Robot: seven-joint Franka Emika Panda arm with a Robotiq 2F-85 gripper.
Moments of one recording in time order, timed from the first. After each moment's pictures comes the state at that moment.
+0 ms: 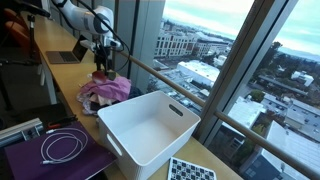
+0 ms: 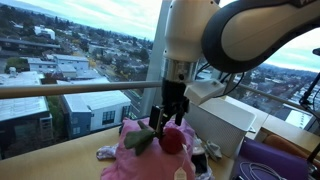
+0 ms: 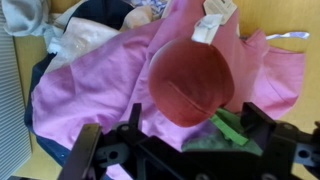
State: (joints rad) arm 0.43 0.54 0.17 -1.74 -0.20 2.16 0.52
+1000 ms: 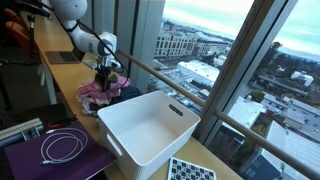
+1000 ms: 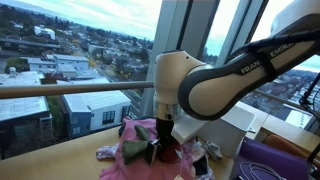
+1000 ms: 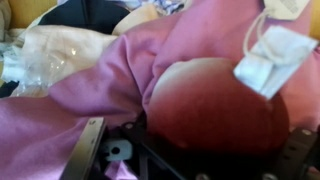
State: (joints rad) arm 0.45 0.75 0.12 -1.68 -0.17 2.21 0.53
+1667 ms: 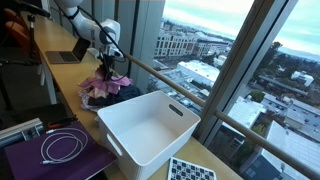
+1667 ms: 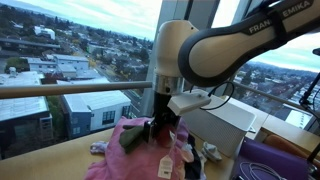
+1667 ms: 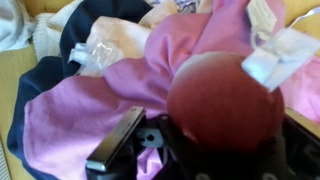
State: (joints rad) arm 0.45 0.67 0.11 -1.63 -0.09 2.16 0.53
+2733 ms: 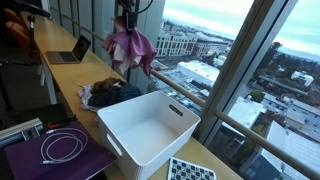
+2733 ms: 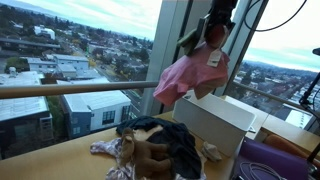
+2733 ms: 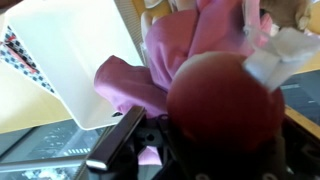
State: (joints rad) arm 0.33 0.18 0.05 -1.58 -0.28 1.77 0.67
